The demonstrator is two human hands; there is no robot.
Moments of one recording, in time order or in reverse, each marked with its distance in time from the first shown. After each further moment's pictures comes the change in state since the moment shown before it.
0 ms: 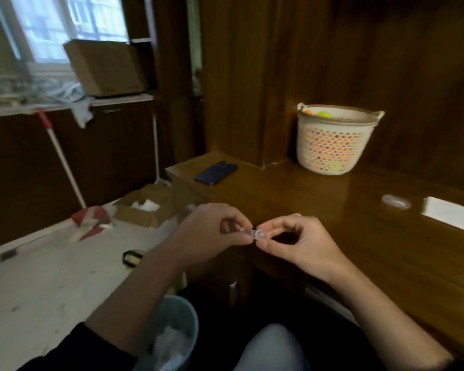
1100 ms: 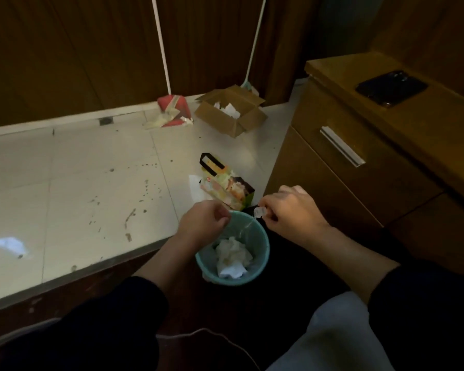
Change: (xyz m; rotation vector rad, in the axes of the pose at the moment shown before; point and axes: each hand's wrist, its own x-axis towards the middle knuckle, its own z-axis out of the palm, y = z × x) left_hand -0.168 -0.300 0.039 0.073 0.206 -0.794; right_hand 0.119 0.080 0.311 -0.844 -0.477 -0.422
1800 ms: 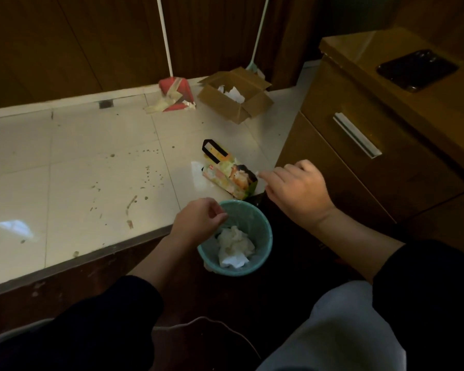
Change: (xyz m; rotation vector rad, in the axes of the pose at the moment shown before) left_hand 0.004 -0.034 0.018 -0.021 -0.019 -0.060; right_hand 0.018 0.002 -0.005 -0.187 0.369 -0.203
